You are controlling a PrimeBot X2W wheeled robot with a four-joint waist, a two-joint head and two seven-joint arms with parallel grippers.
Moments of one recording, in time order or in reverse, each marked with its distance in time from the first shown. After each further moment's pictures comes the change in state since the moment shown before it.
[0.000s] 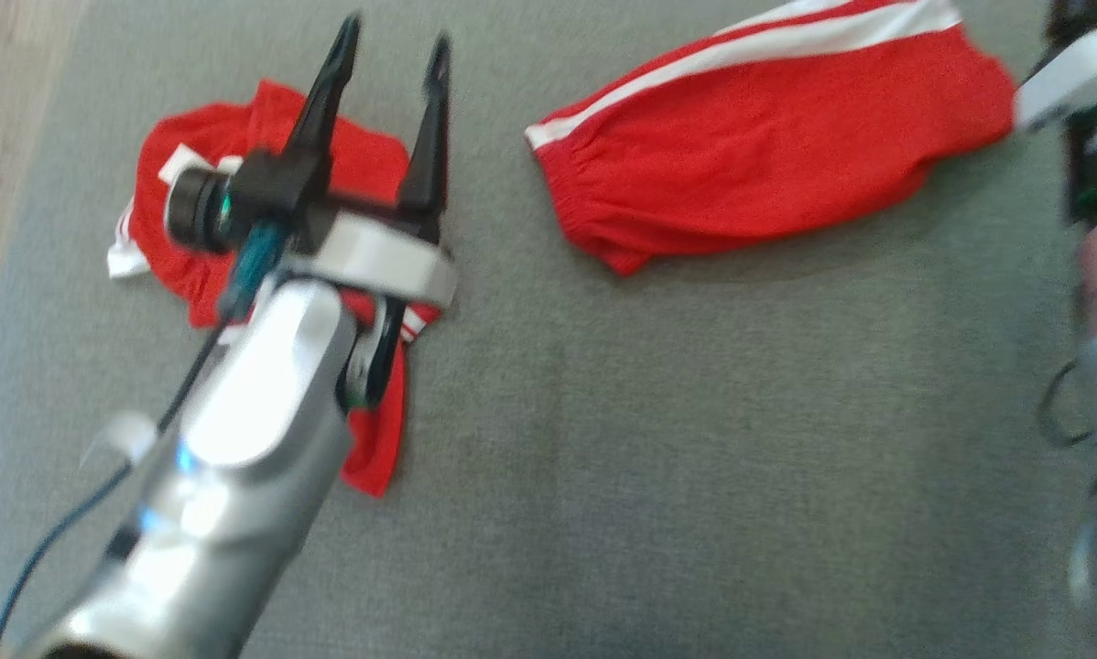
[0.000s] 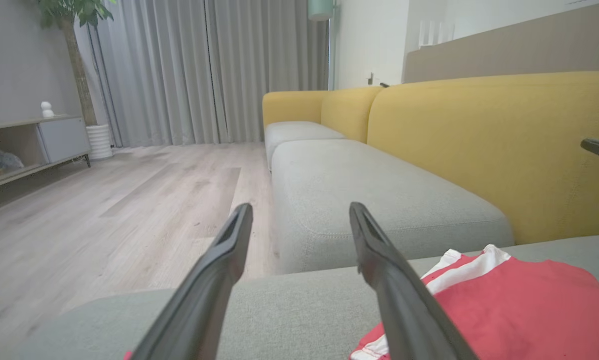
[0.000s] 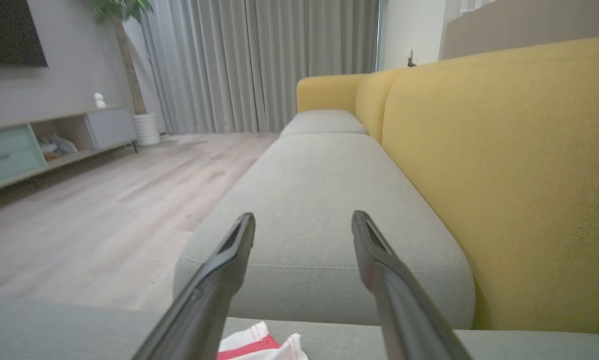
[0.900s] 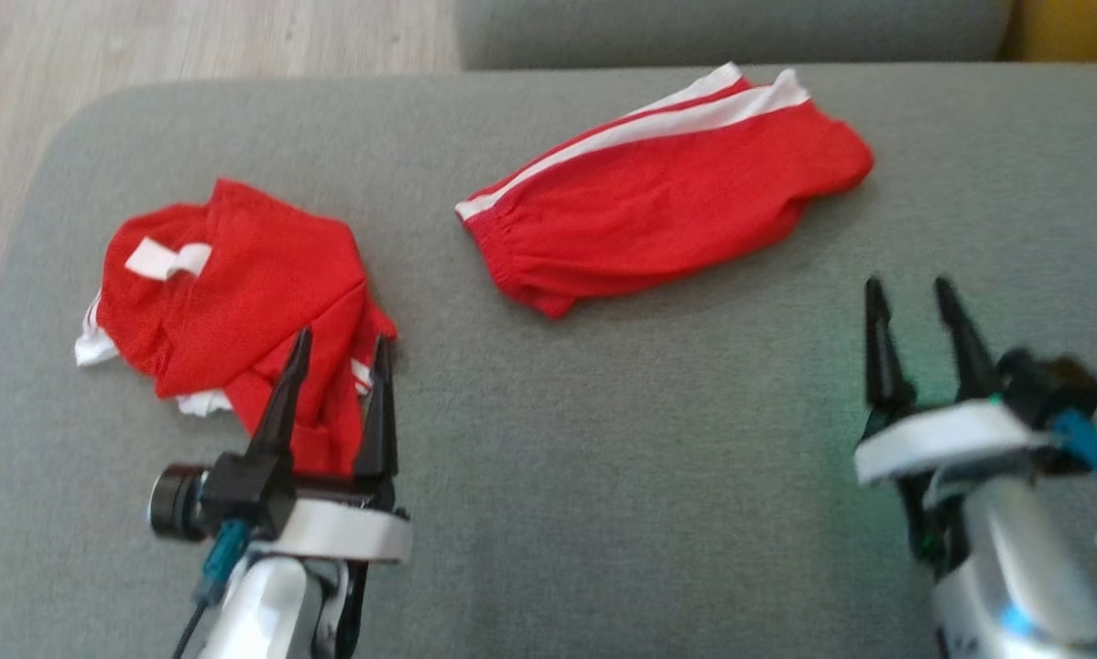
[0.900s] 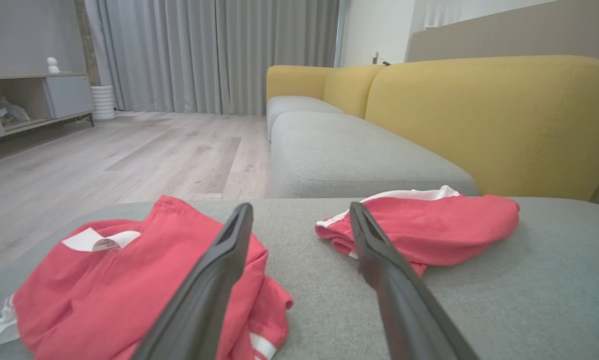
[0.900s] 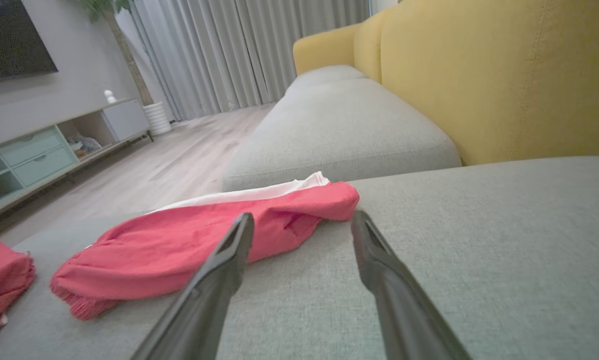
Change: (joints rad) left arm 0.610 -0.050 0.308 -0.242 0.242 -0.078 0.000; right arm 0.758 0.170 0.098 -0.511 0.162 0.000 0.010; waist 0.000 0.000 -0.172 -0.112
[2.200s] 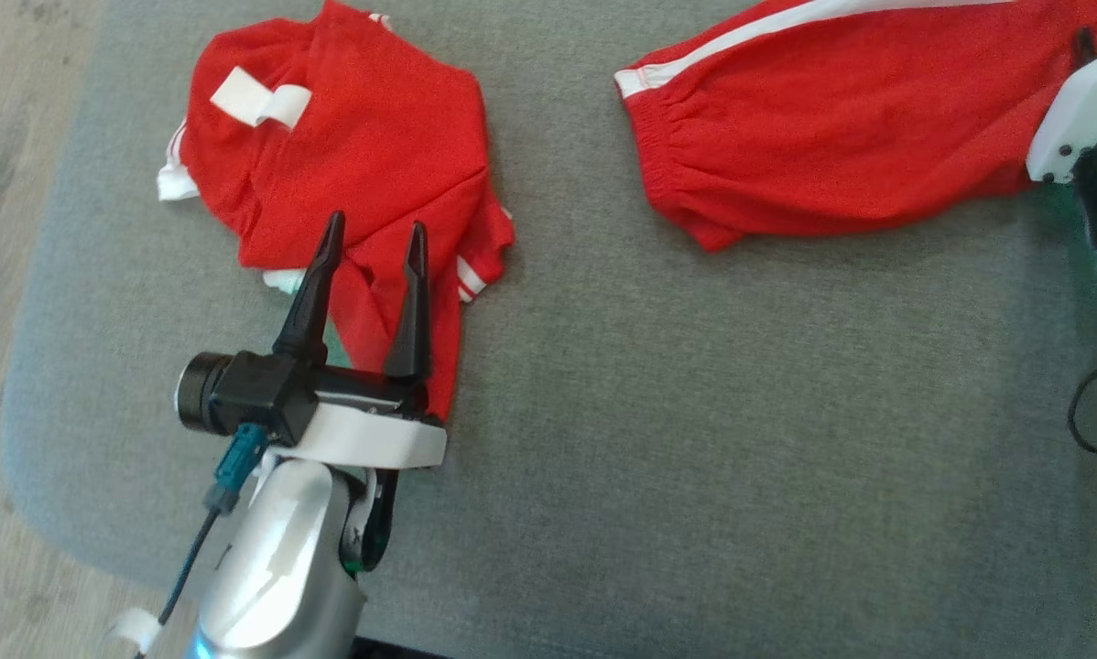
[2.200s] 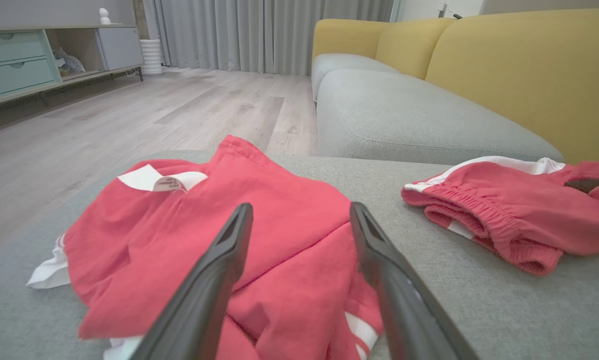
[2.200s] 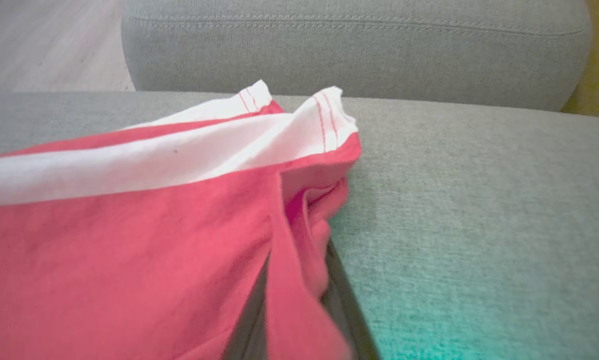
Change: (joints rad) left arm -0.192 -0.071 0.002 0.035 0.007 -0.067 0.000; right arm -0.837 -0.183 -0.367 0.746 -0.450 0.000 0.375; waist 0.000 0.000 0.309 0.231
